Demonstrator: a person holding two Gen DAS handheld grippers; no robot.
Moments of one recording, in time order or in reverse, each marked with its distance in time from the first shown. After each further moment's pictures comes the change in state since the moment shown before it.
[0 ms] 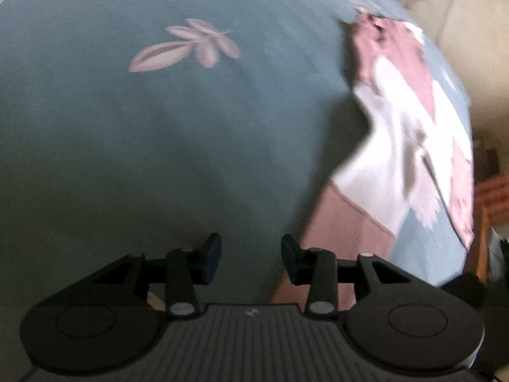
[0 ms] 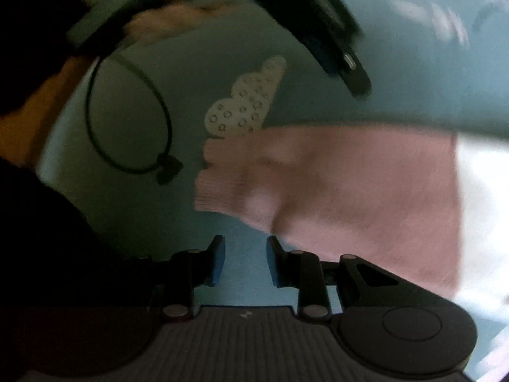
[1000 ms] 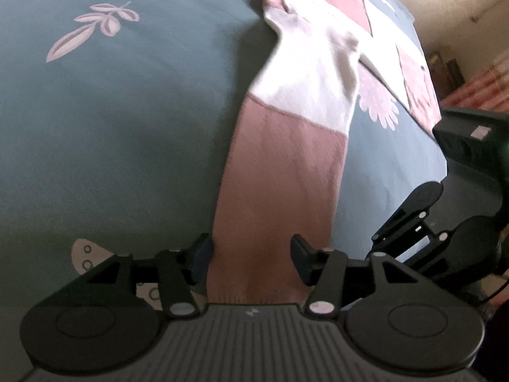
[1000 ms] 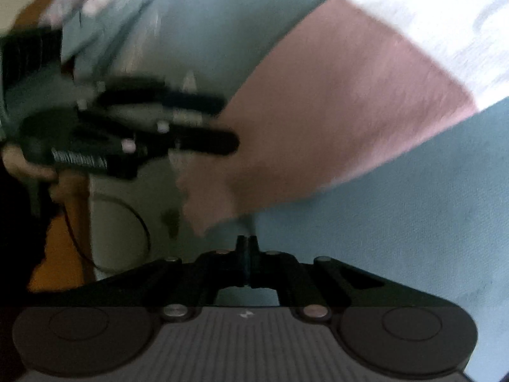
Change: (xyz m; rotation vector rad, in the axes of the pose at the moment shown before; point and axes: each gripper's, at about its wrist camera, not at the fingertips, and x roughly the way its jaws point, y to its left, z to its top) left arm 0.004 -0.039 -0.056 0.280 0.114 -0.042; right arm 0.006 -0.045 -0.055 0.580 -0.113 0.169
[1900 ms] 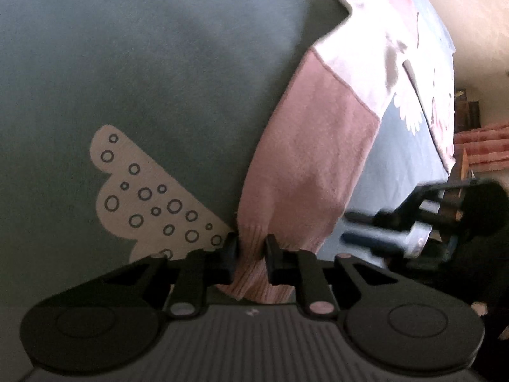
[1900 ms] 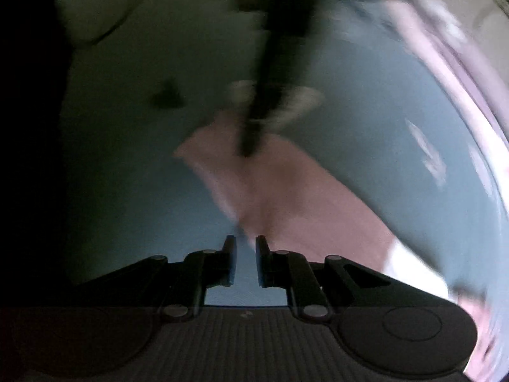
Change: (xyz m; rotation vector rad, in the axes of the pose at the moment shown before) left arm -0.001 0.041 -0.035 -0.317 0.123 -0.078; right arm 0.025 0.092 -0.051 -1.333 0.049 -0.601
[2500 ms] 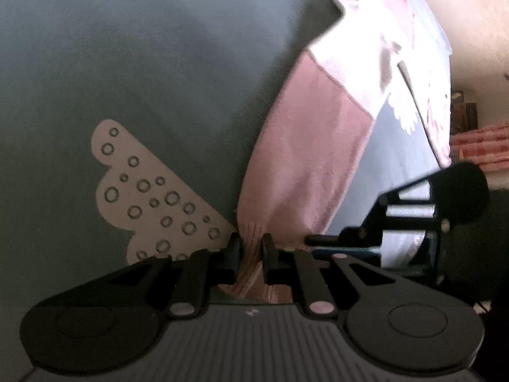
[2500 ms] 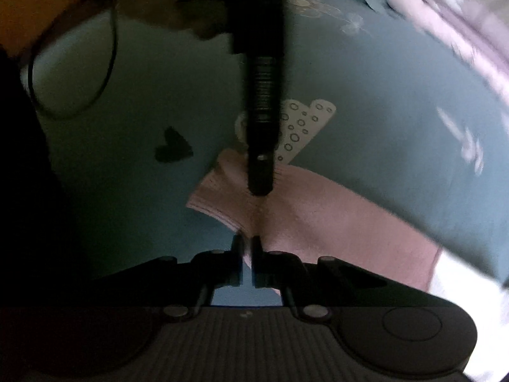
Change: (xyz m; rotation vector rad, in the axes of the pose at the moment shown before) left arm 0.000 -0.011 -0.009 0.016 -0.005 -0.007; right arm 0.019 -0.055 0.017 0.262 -0.071 0.205
